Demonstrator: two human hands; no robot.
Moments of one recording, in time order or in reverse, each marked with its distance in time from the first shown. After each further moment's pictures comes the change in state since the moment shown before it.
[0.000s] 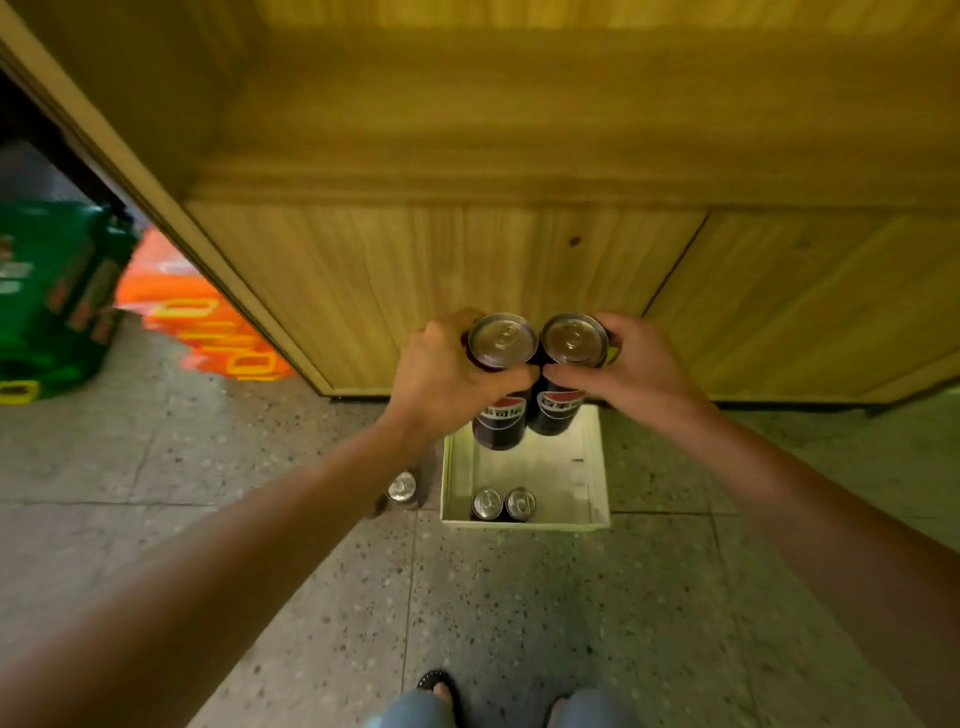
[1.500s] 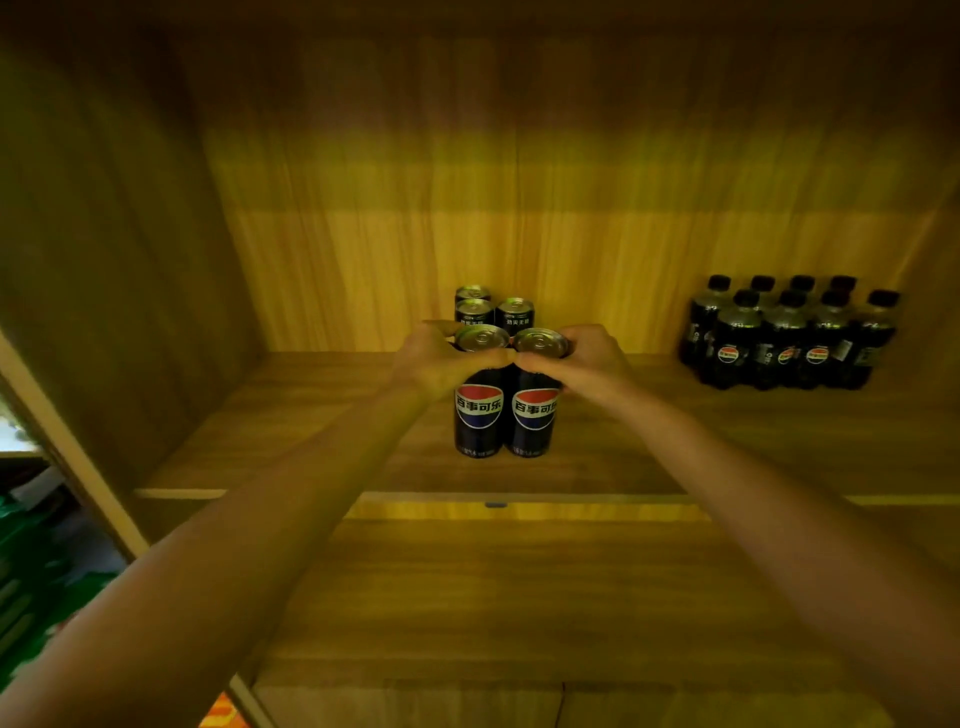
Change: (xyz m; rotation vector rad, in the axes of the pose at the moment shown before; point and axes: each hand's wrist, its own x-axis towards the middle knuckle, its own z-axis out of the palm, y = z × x) left_hand 0.135 0.596 -0.249 -0.065 0.172 0.159; right_hand 0.092 -0.492 -0.408 -0.027 0.258 -0.310
